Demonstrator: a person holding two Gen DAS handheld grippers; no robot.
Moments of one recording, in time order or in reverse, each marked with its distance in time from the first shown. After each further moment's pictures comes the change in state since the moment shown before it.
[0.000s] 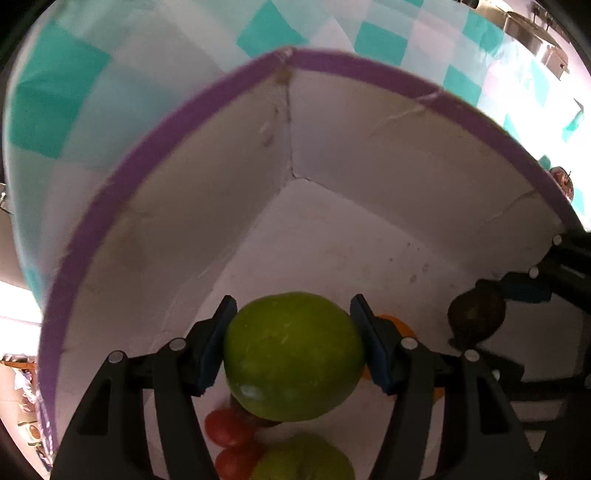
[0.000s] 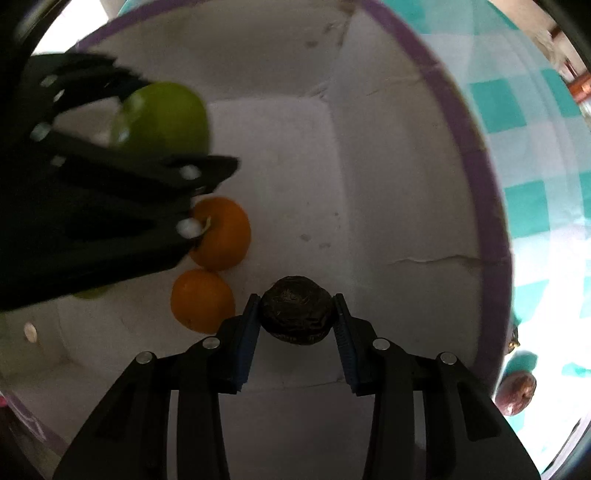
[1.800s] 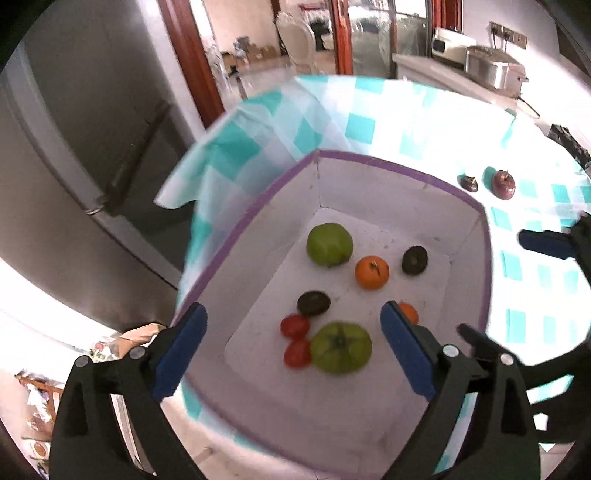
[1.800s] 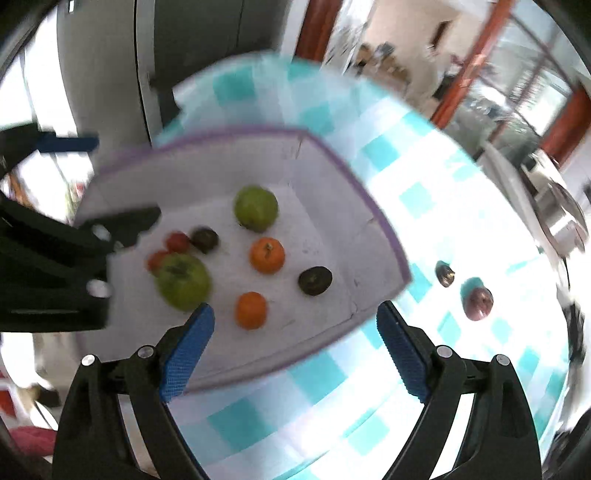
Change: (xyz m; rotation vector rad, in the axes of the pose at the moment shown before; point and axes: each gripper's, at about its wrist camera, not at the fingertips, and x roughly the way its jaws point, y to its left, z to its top) left arm -0.191 0.030 -0.131 0.040 -0.299 0.100; right arm -0.157 0.101 -0.094 0.347 -0.398 -0.224
